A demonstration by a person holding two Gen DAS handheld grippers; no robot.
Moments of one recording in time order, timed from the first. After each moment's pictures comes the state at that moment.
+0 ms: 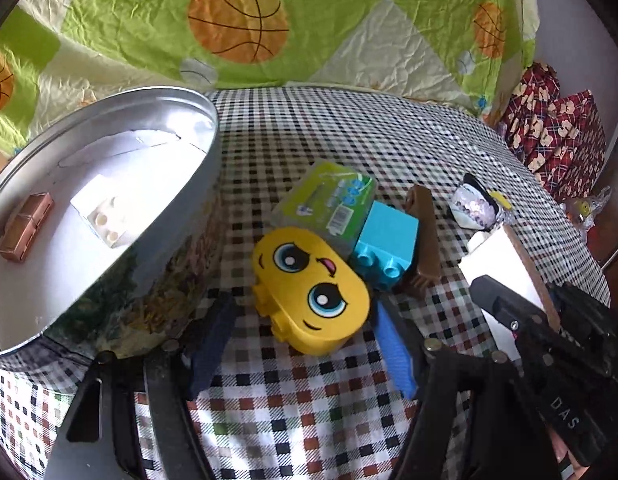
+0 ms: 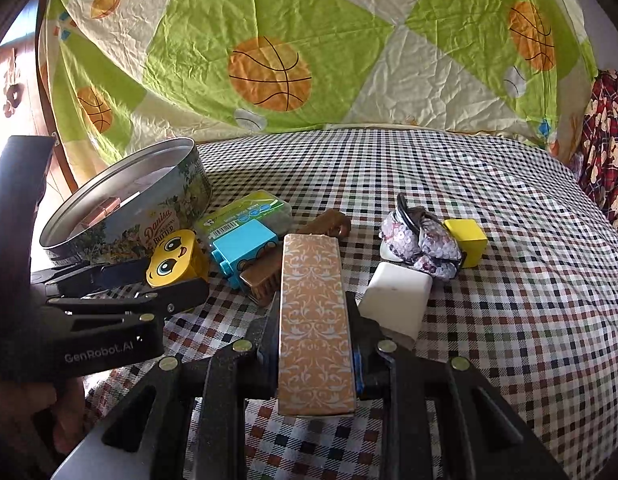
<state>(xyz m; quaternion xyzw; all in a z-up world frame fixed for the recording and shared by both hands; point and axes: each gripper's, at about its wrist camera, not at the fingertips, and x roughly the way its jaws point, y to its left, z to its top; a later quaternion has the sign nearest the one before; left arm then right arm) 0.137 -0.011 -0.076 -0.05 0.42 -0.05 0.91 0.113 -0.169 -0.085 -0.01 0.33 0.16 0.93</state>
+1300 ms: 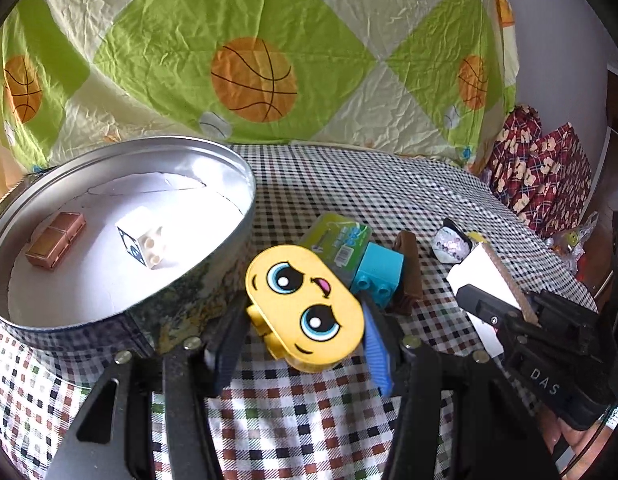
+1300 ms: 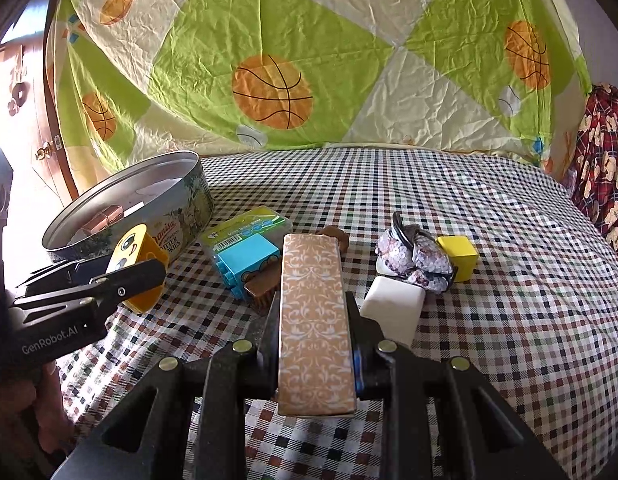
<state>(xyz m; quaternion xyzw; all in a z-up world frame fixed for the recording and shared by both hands) 0.100 0.011 -0.055 -0.07 0.32 -0.05 0.94 0.101 -0.169 -0.080 -0.01 0.29 0.16 0.94</state>
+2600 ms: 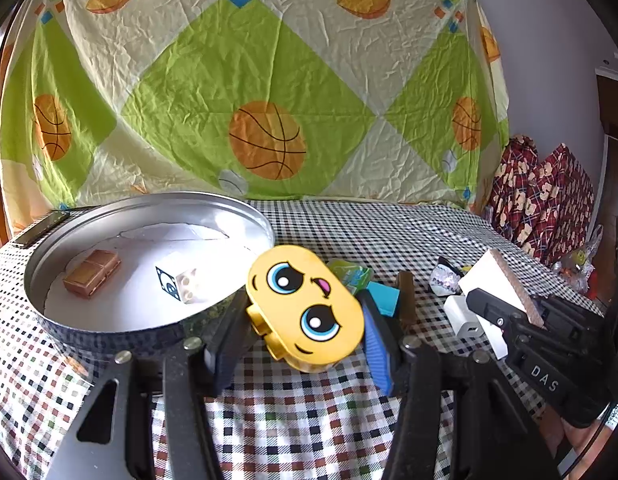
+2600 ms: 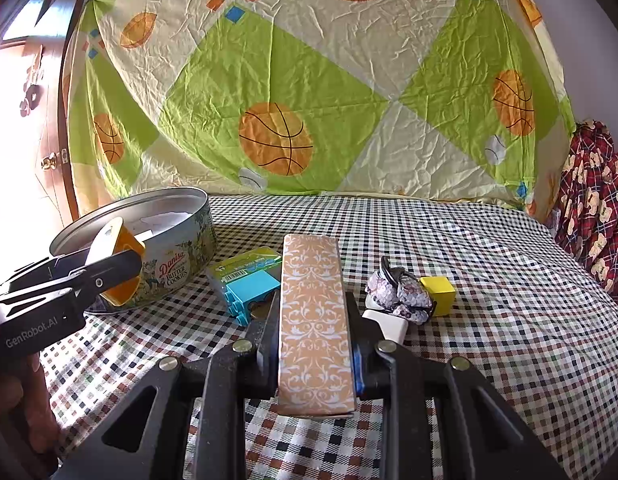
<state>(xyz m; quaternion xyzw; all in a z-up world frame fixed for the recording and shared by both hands) 0.064 0.015 -0.039 -0.05 0.22 -0.02 0.97 0.072 -0.172 -0.066 -0.01 0.21 0.15 0.97</state>
